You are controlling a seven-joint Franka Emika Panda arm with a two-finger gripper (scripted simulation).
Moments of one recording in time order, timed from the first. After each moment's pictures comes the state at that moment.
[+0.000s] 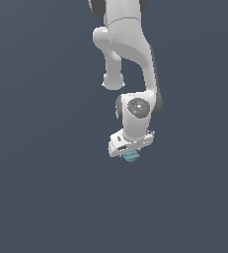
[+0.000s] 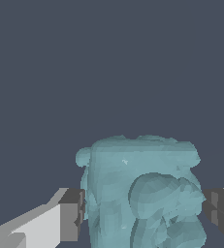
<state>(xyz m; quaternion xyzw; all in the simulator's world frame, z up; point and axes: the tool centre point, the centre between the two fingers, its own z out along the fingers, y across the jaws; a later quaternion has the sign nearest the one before) 0.020 0.076 0.057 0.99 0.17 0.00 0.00</state>
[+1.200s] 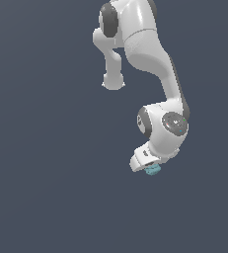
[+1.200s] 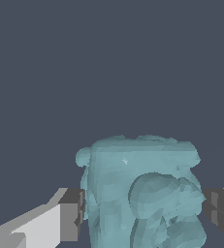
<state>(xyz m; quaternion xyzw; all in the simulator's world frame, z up) 0.081 0.164 0.059 0.98 0.17 0.00 0.00</state>
